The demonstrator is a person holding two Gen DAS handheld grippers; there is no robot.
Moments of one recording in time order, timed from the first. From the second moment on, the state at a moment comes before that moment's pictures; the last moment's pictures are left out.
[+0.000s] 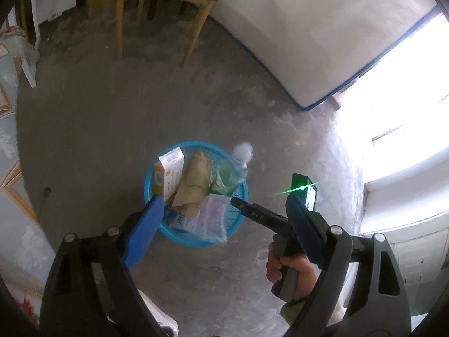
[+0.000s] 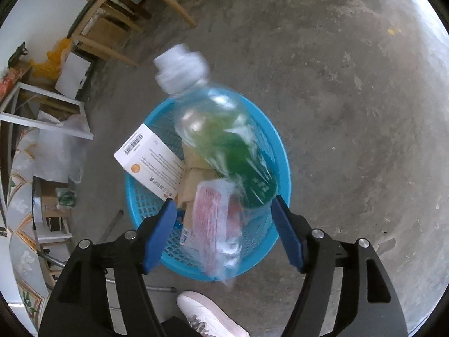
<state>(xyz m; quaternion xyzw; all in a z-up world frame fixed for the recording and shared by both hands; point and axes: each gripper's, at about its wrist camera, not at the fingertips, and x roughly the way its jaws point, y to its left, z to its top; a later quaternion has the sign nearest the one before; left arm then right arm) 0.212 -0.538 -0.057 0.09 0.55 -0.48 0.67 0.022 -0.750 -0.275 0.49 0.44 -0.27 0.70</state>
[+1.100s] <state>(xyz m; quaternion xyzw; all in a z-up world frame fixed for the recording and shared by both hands) 0.014 -0.219 0.065 -0.04 0.32 -0.32 0.89 -0.079 -0.472 0.028 0.15 0.26 -0.04 0.95</state>
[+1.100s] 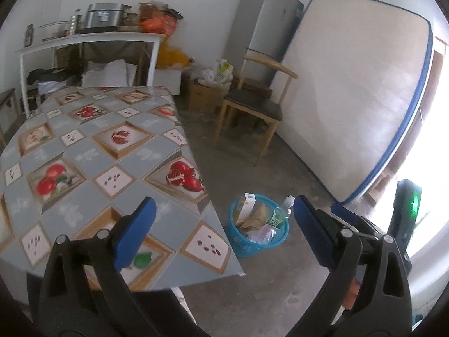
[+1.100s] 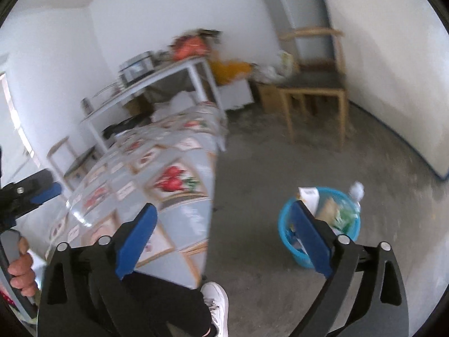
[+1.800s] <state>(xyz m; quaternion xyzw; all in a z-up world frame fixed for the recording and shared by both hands) -0.012 -0.137 0.075 -0.08 0.27 -0.23 0.93 -0.086 -0.373 0.078 0.08 0.24 -0.11 0.96</state>
